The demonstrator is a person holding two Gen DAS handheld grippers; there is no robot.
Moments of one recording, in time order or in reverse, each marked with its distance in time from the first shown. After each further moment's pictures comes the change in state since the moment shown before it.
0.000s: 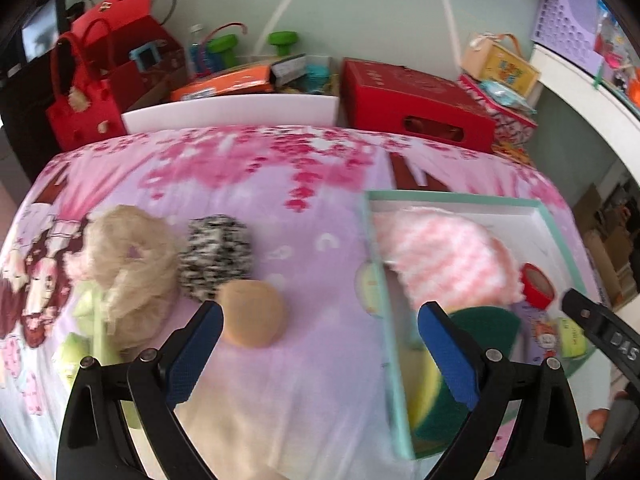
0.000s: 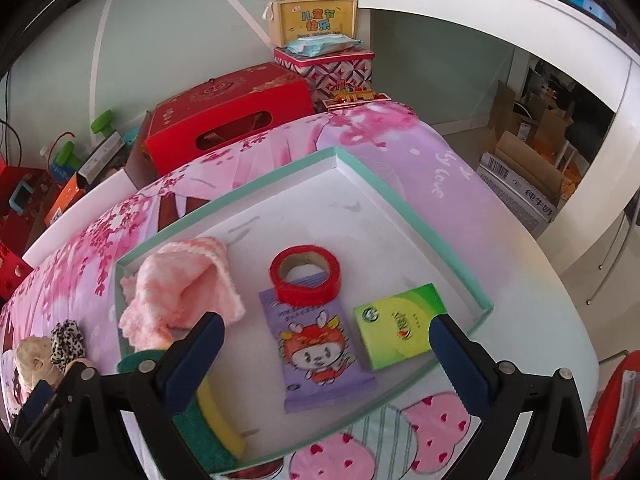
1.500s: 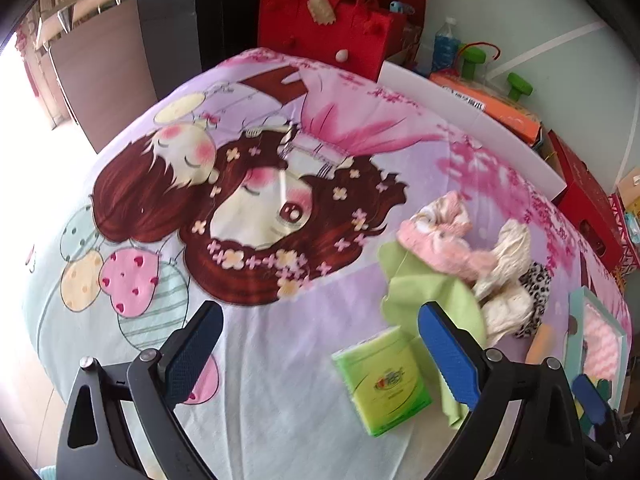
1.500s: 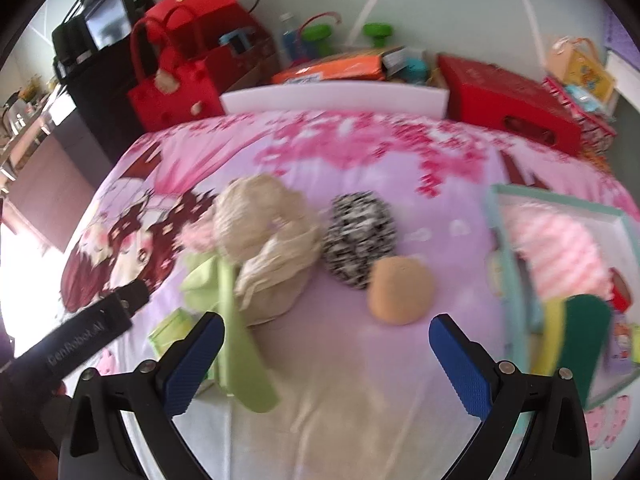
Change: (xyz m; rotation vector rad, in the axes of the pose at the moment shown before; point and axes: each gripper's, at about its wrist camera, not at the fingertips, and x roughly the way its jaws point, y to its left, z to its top) left arm -0.037 0.254 -0.041 -0.487 0.064 0.254; right arm -0.039 0.268 -0.119 -0.535 0.090 0.426
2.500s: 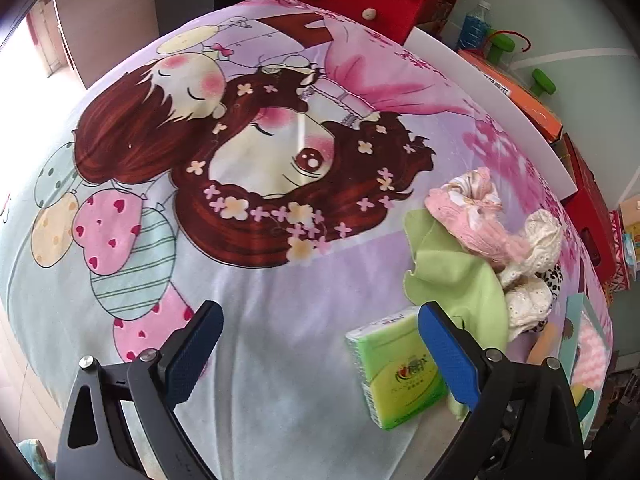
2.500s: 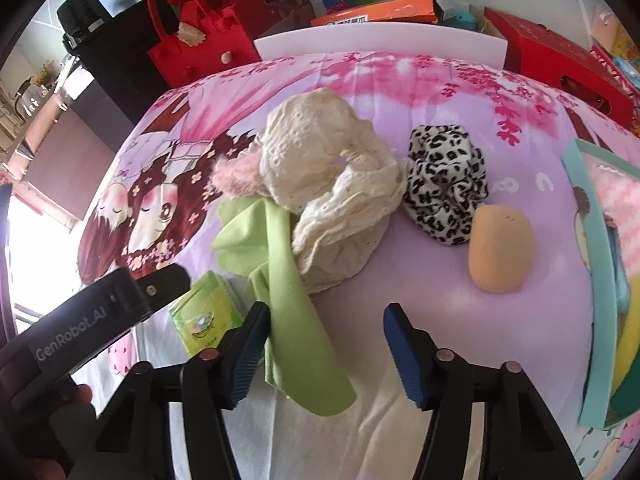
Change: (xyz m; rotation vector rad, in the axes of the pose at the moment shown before) left arm 0.031 0.021 -0.006 -0.112 0.152 -0.056; right arm 0.044 0.026 -0.013 -0.015 0.147 0.128
